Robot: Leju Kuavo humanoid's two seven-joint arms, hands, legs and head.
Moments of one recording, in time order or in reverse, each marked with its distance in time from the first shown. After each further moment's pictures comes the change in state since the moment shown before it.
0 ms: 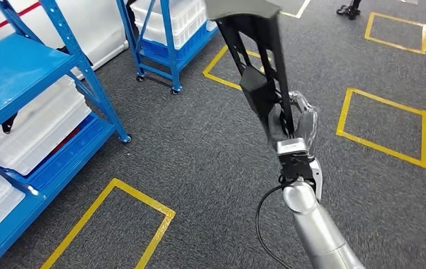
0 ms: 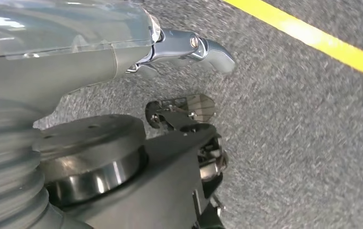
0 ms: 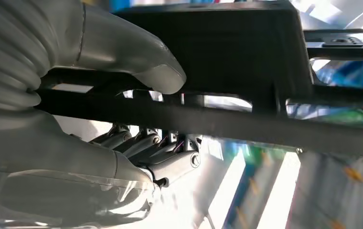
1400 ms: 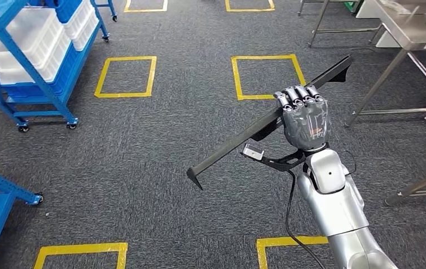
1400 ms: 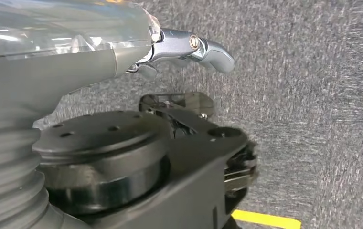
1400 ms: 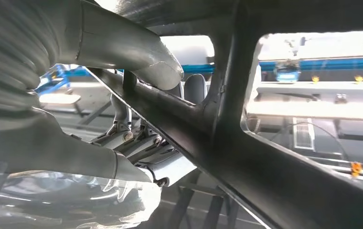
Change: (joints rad) left arm 0.001 -0.004 0.029 0.000 0.007 0.024 0.002; right arm -0.068 -0.096 -0.103 0.117 1.053 -0.128 0.255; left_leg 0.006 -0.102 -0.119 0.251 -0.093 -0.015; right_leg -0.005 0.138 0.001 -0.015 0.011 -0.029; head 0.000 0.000
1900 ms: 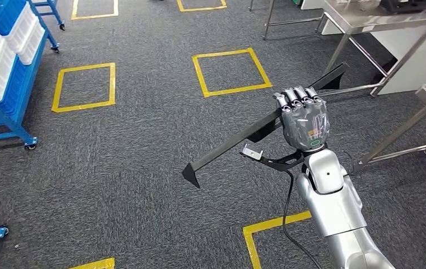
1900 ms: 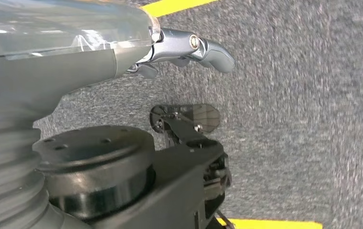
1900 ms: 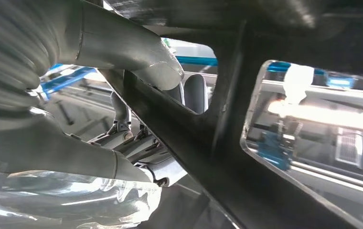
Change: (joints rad) left arm 0.003 -0.003 0.008 0.000 0.003 0.013 -0.006; right arm 0.002 0.006 -0.010 0.019 0.017 -0.001 0.008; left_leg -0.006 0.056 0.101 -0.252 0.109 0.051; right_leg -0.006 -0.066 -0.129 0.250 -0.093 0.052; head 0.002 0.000
